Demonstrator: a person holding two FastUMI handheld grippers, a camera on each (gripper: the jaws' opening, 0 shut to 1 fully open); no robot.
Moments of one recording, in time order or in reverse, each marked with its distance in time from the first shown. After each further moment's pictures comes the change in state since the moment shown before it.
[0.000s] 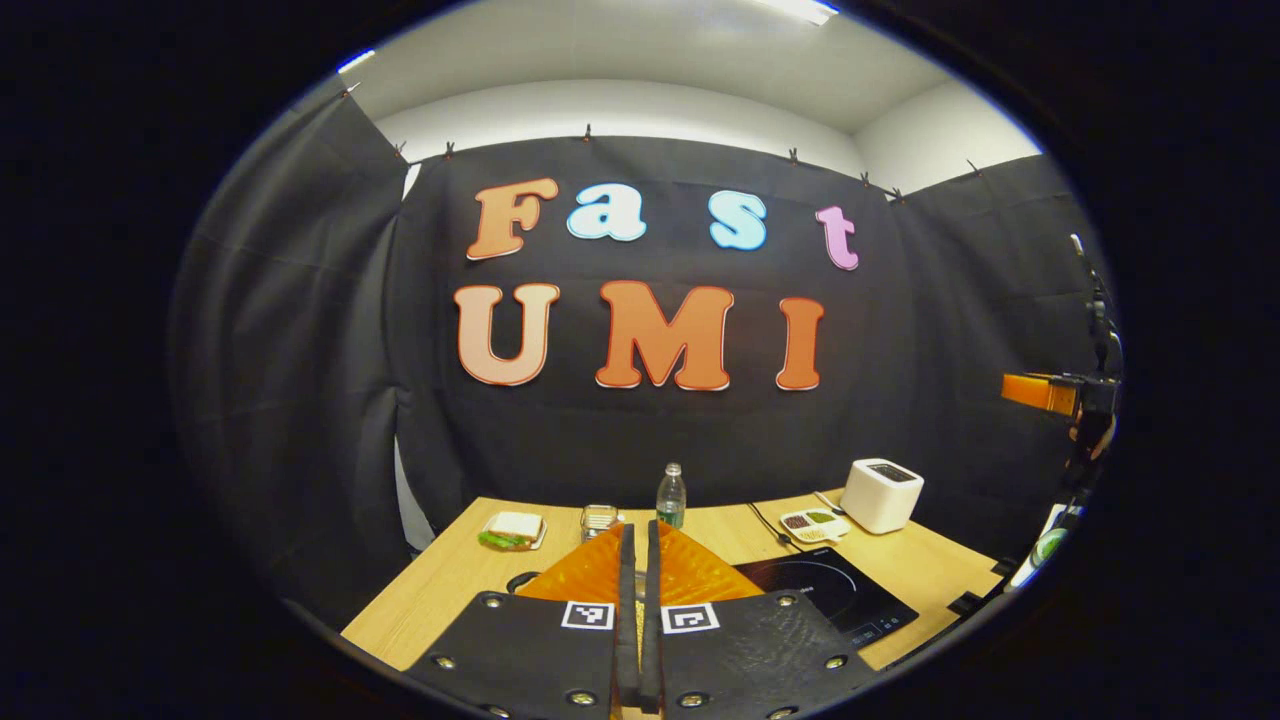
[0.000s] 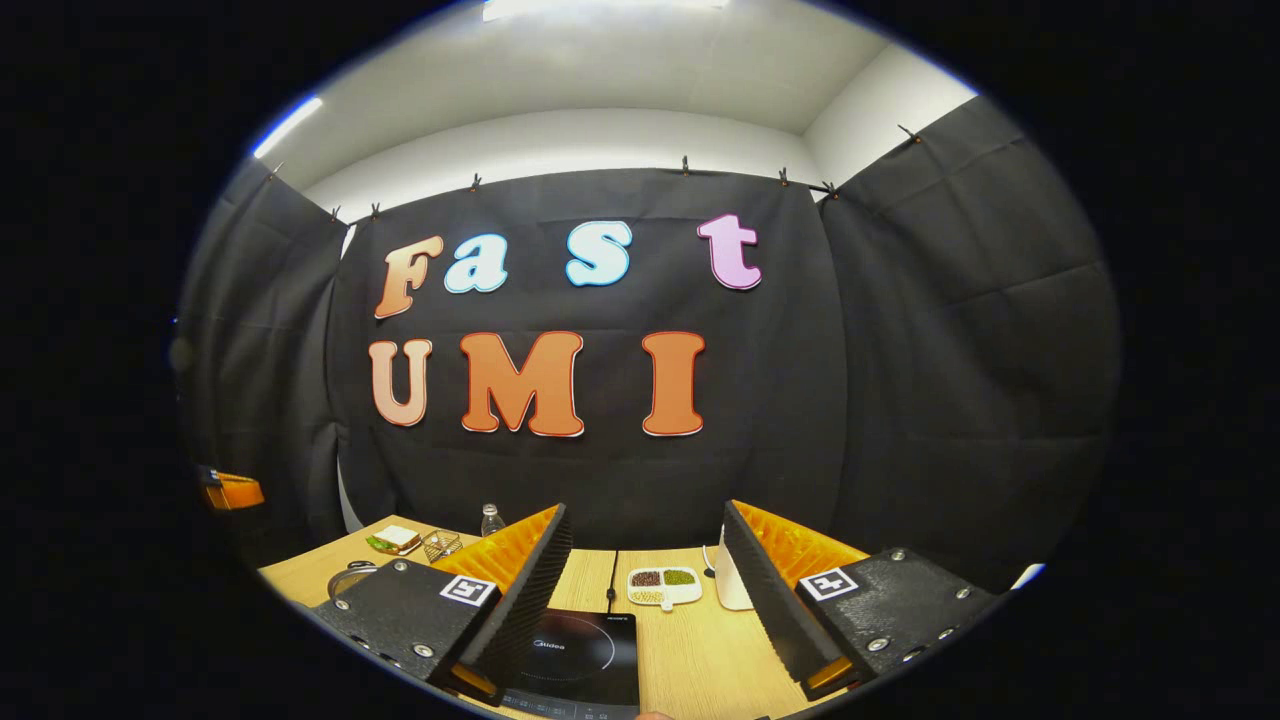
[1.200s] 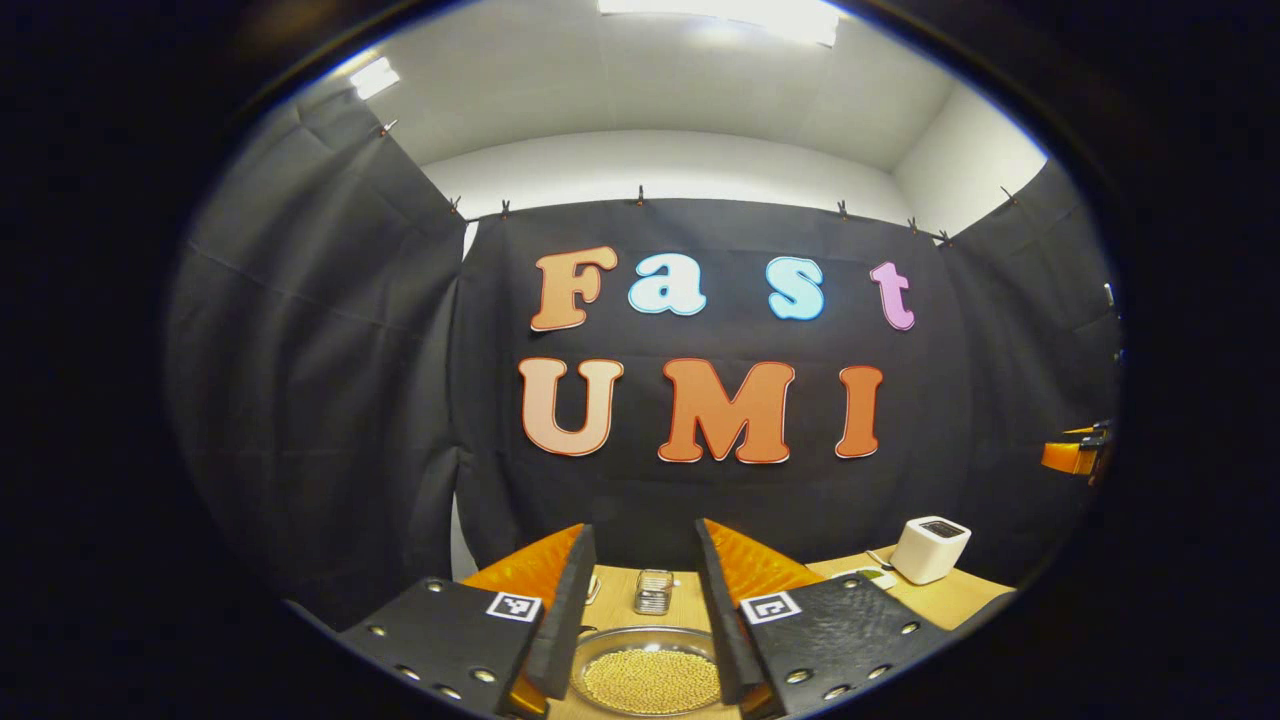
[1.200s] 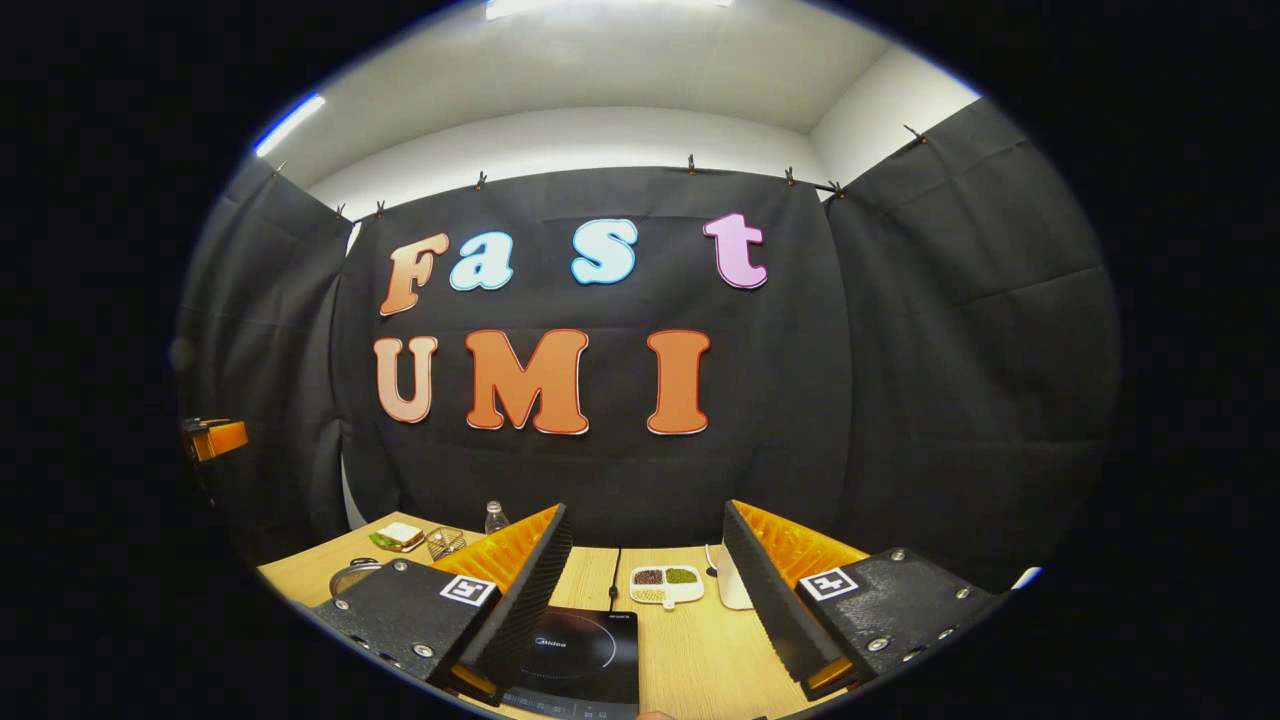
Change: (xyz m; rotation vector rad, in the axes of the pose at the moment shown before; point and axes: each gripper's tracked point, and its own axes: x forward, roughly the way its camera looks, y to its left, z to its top) left arm -0.015 0.055 0.096 -0.010 -0.219 0.209; right arm -0.001 0.002 0.001 -0.005 0.006 0.015
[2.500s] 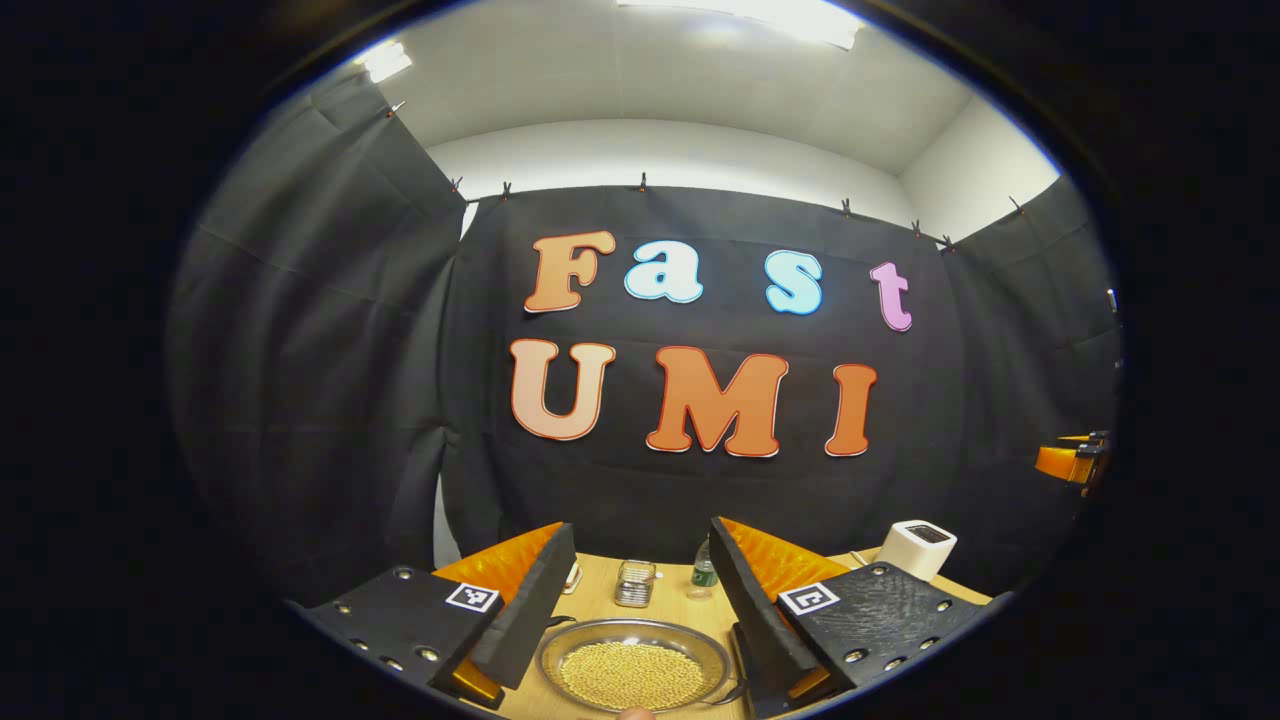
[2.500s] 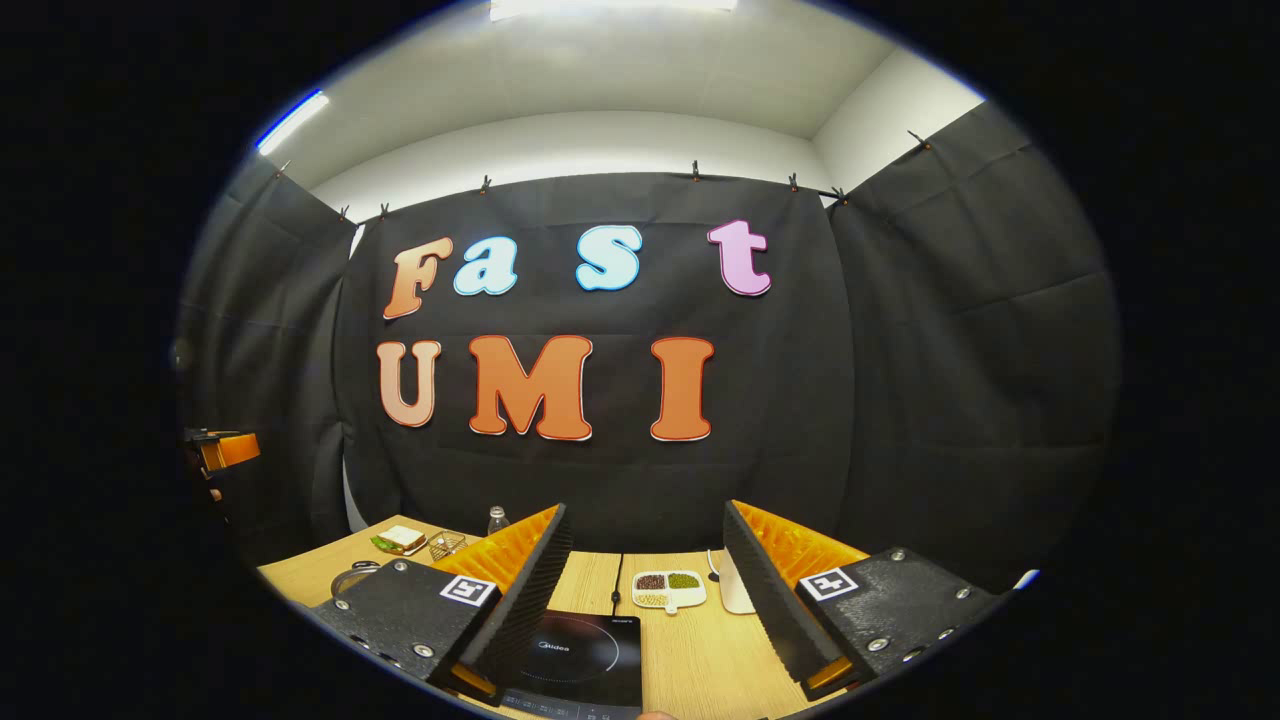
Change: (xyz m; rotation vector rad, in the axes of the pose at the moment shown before) left arm 0.007 -0.017 -0.015 -0.055 0.037 -0.051; right arm 0.001 0.005 0.005 -0.008 -0.014 0.002
